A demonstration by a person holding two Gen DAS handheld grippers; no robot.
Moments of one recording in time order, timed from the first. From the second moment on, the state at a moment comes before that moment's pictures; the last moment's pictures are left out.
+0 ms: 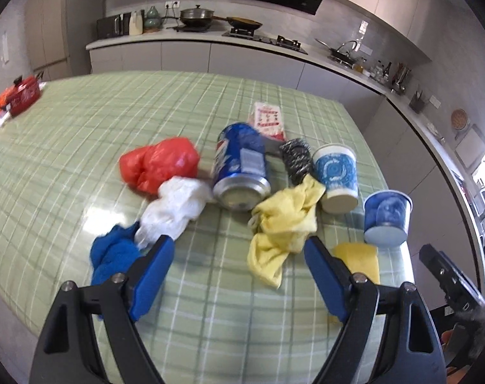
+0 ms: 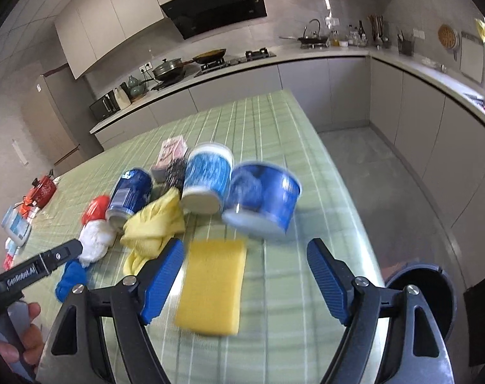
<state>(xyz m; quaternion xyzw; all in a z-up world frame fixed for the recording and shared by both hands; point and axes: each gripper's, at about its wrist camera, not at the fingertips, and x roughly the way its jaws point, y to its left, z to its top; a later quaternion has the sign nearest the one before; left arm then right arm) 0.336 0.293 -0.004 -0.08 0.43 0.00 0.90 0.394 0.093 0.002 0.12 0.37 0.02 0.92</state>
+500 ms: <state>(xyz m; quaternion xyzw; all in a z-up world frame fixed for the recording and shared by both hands) 0.387 0.278 -0.001 -0.05 0.42 0.00 0.90 0.448 0.080 0.004 0.11 0.37 -0.03 0.92</state>
